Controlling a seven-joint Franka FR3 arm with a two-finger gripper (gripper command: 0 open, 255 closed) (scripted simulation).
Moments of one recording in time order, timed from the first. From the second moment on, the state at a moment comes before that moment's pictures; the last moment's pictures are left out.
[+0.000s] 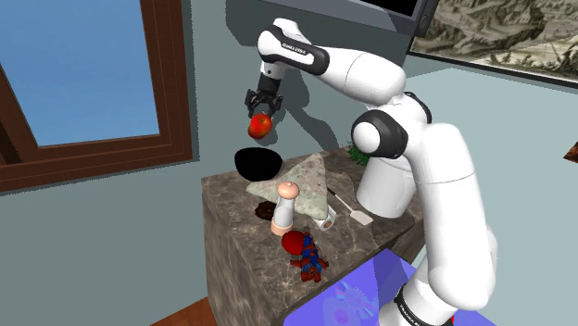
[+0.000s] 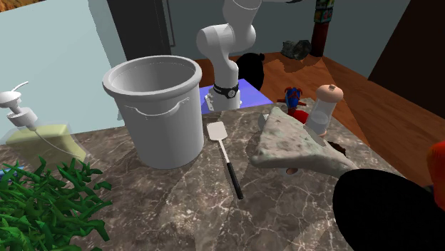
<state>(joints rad) 0.06 0.63 -0.22 -0.91 0.28 1.61 0.08</state>
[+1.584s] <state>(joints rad) 0.09 0.58 -0.23 -1.21 0.28 1.86 0.04</state>
